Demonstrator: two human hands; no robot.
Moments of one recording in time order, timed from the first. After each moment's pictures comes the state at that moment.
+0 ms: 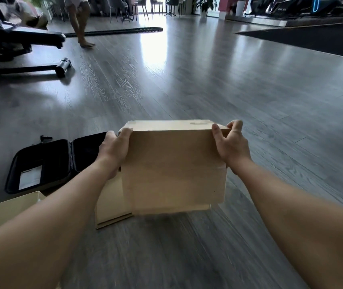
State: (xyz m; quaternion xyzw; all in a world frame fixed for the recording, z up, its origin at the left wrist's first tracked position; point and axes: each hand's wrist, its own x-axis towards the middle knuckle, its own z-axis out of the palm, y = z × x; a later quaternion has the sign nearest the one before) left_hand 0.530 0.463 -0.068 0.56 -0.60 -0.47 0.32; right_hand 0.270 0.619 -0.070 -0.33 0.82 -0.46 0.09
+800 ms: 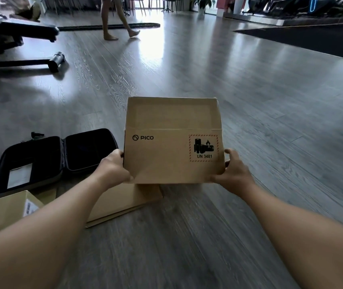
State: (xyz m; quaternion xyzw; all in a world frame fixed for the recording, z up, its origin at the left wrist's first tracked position) left_hand 0.543 0.459 -0.127 0.53 -0.76 -0.37 0.11; right_hand 0.248 0.664 -0.143 -0.39 0.82 -0.36 0.19
